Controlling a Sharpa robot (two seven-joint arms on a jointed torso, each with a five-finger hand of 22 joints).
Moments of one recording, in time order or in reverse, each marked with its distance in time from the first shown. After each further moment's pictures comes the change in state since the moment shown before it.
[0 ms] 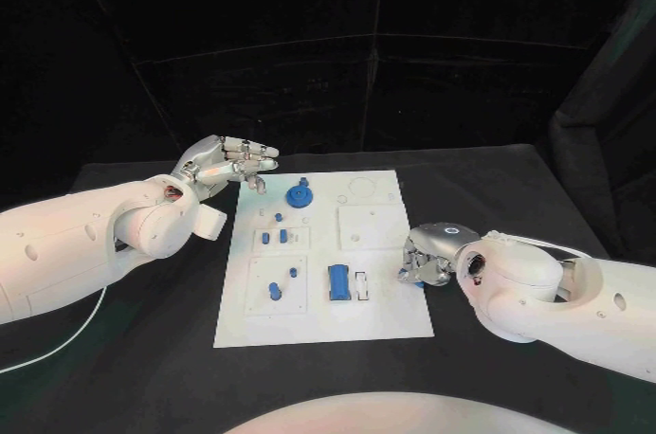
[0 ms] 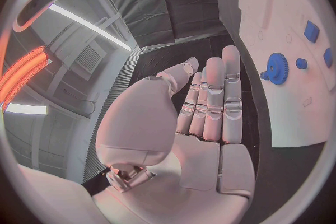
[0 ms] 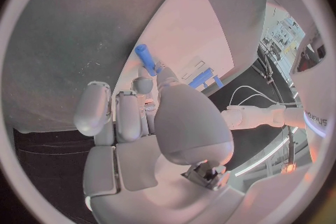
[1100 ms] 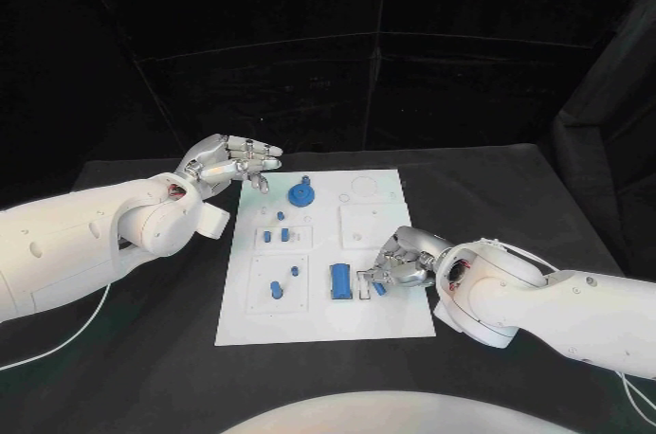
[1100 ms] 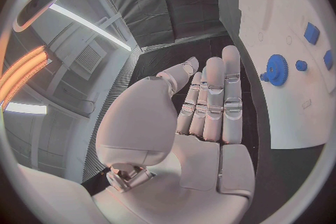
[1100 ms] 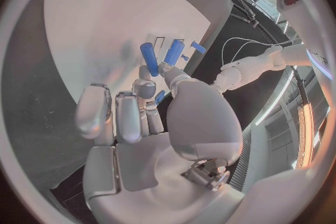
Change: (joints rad) left arm 0.000 0.000 0.000 0.004 0.000 0.001 -0.001; left_hand 0.000 0.000 0.003 -0.003 0.000 0.000 0.000 0.000 0.000 0.000 0.000 0.000 0.000 0.000 0.000 0.000 -0.001 0.000 0.000 0.000 0.000 -0.001; right arm -0.008 0.083 -0.007 -0.014 0.426 -0.248 0.063; right_hand -0.190 -0.137 0.317 -0.041 0.027 0.051 -0.016 -0.024 0.020 0.045 -0.009 0.039 0.043 0.000 0.000 0.022 0.034 0.000 0.010 -0.002 0.012 0.023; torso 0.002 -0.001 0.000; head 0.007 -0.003
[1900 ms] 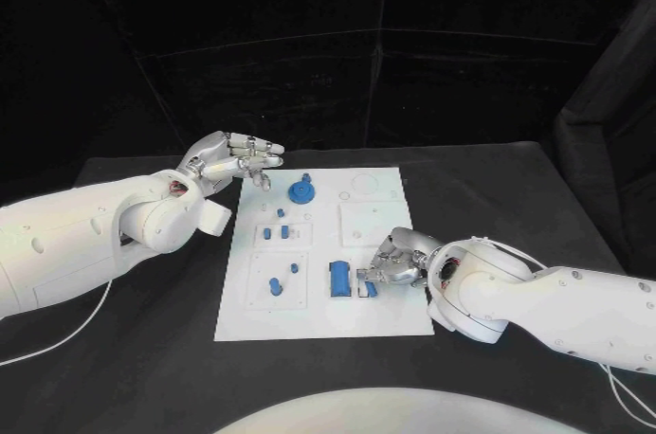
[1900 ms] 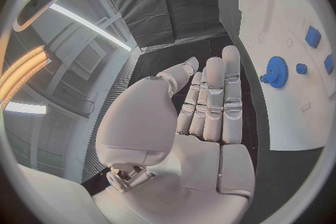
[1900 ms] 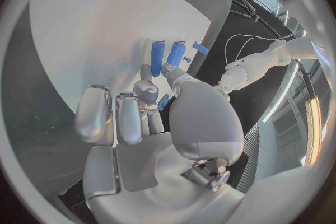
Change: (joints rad) left arm 0.000 0.000 0.000 0.002 0.000 0.004 -0.007; left_hand 0.000 0.000 0.000 0.000 0.000 0.000 0.000 0.004 0.000 -0.004 0.004 0.000 -0.001 0.000 0.000 0.000 -0.001 0.000 0.000 0.000 0.000 0.000; right arm 0.000 0.047 0.000 -0.026 0.053 0.014 -0.052; right_hand -0.055 0.000 -0.009 0.030 0.006 0.023 -0.010 0.009 0.017 0.032 -0.008 0.037 0.045 0.000 -0.008 0.019 0.035 0.000 0.014 -0.007 0.015 0.027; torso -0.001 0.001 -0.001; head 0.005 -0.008
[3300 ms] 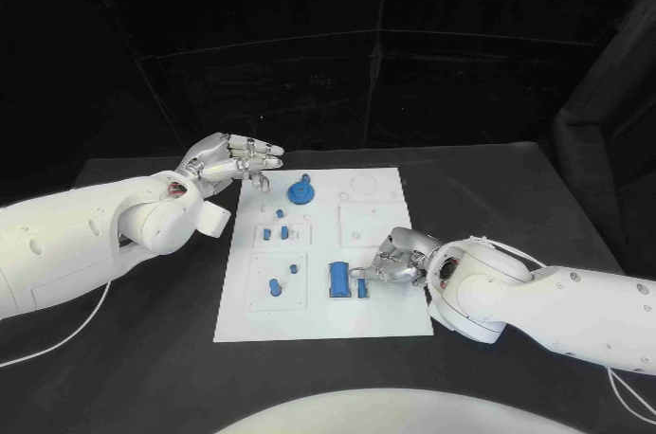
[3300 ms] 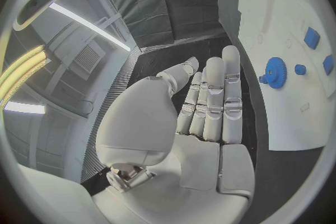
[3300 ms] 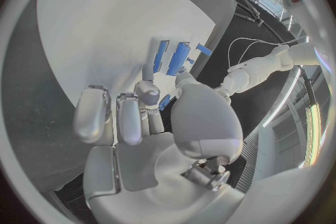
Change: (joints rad) left arm 0.000 -0.002 0.000 0.001 0.000 0.004 -0.008; left_hand 0.000 0.000 0.000 0.000 0.000 0.000 0.000 0.000 0.000 0.000 0.000 0.000 0.000 0.000 0.000 0.000 -0.001 0.000 0.000 0.000 0.000 0.000; right arm 0.000 0.000 0.000 -0.002 -0.046 0.006 -0.024; right_hand -0.086 -0.001 -0.297 0.161 -0.231 0.006 0.000 0.007 0.031 0.012 0.002 0.005 0.024 0.004 -0.004 0.012 0.006 -0.016 0.000 0.000 0.004 0.008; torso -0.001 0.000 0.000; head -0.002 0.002
